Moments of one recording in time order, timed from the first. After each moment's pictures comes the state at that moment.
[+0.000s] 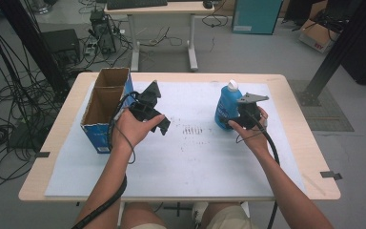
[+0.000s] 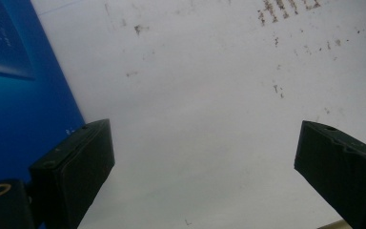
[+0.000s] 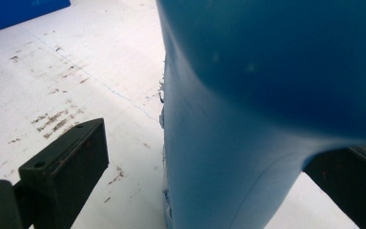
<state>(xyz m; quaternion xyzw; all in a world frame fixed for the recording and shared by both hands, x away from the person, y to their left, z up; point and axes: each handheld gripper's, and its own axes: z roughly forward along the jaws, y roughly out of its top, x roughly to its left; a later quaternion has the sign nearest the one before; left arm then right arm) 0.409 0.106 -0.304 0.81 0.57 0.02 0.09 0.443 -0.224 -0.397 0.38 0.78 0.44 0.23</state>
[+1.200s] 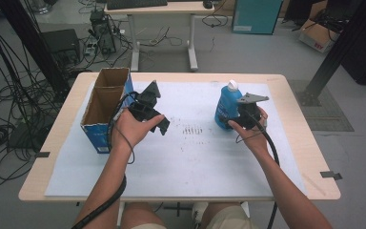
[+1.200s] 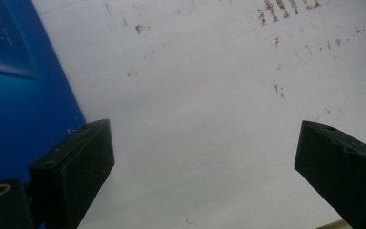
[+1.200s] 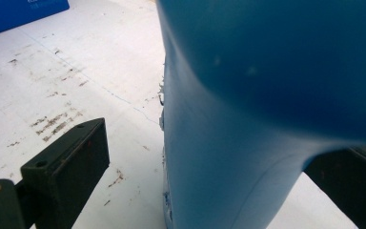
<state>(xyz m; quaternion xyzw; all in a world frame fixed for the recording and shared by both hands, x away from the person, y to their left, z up) 0.408 0.107 -0.303 0.81 0.57 0.02 0.09 0.443 -0.224 -0.398 0.38 0.78 0.44 0.23</state>
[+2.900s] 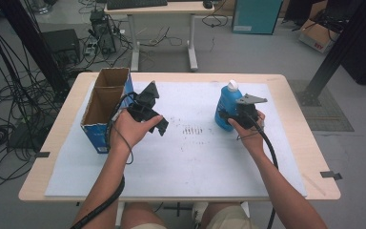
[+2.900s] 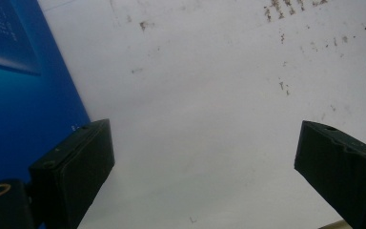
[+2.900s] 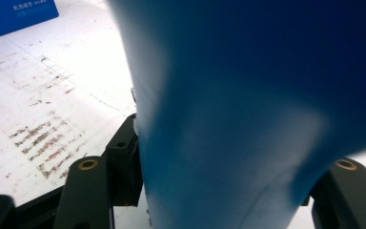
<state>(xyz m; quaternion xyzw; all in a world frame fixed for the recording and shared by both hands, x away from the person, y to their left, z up) 0.408 0.111 -0.305 0.81 0.57 0.02 0.09 0.452 -0.224 -0.413 0.39 0.77 0.45 0.24</state>
